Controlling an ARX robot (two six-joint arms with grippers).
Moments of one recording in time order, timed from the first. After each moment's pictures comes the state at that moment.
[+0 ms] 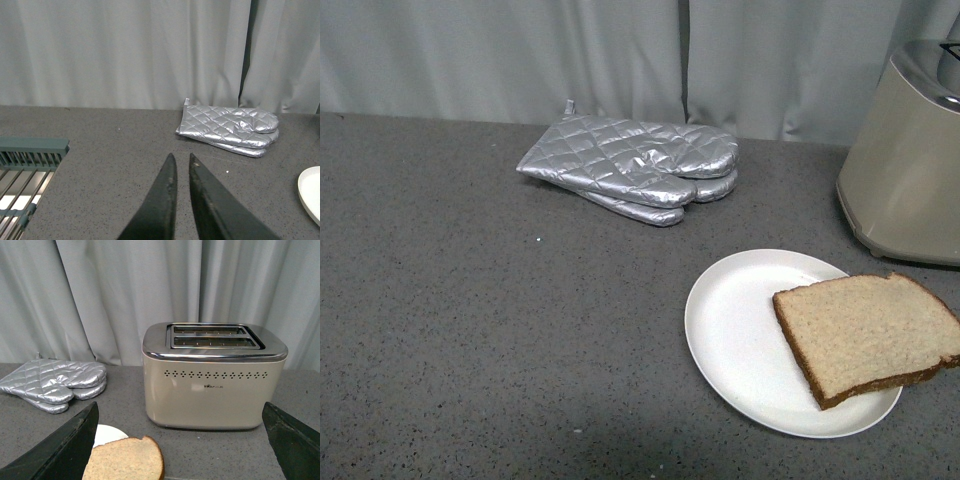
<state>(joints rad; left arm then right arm) 0.00 0.01 0.01 0.00 0.00 -0.01 0.00 0.00 0.01 0.00 0.00 0.00</state>
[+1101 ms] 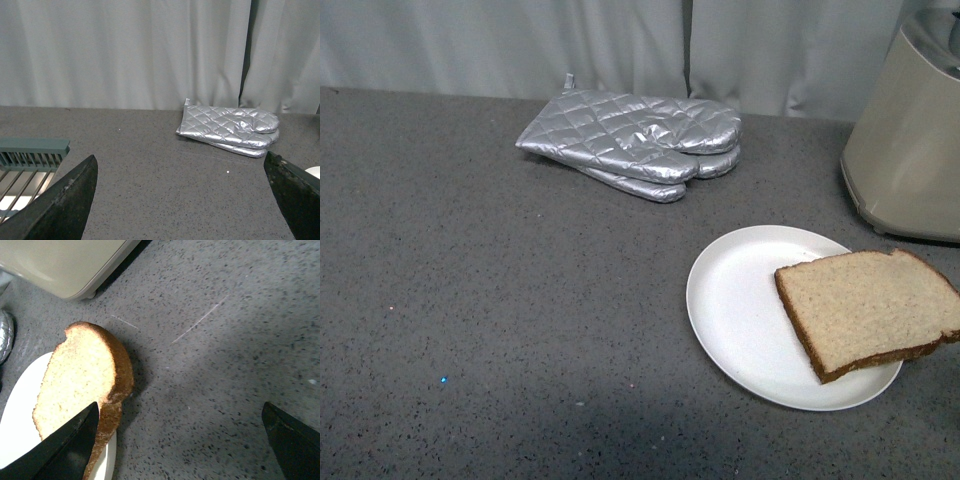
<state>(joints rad) 0.00 0.00 0.01 0.00 0.00 -0.01 0.08 1.87 0.05 1.16 0.16 0.85</state>
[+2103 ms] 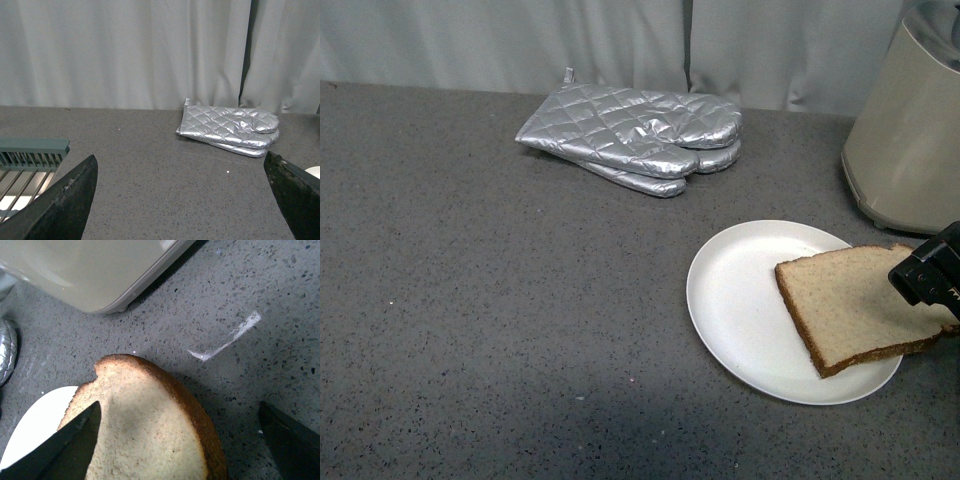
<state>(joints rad) 0.00 0.00 0.01 0.00 0.00 -0.01 0.17 2.06 0.35 1.05 0.22 0.90</state>
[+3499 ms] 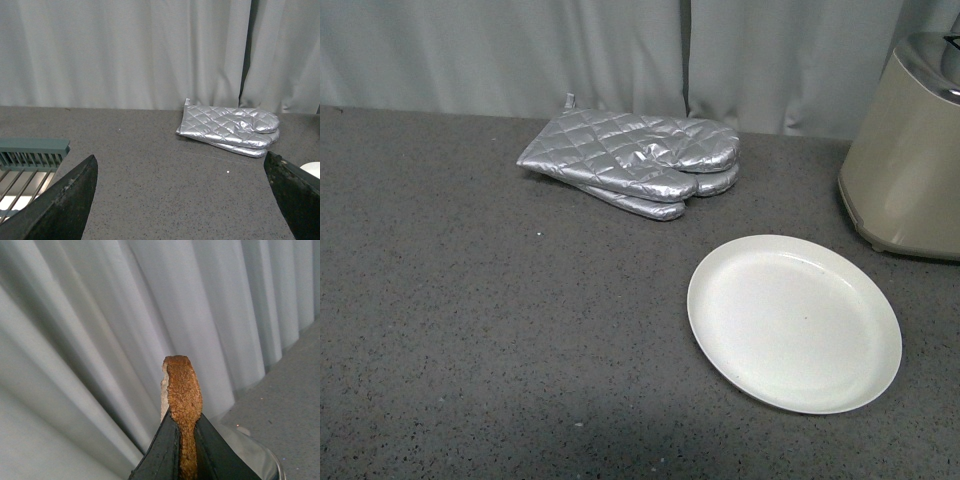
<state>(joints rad) 0.00 0.00 0.01 0.00 0.00 -0.01 0.07 1.48 0.88 0.64 0.76 0.39</state>
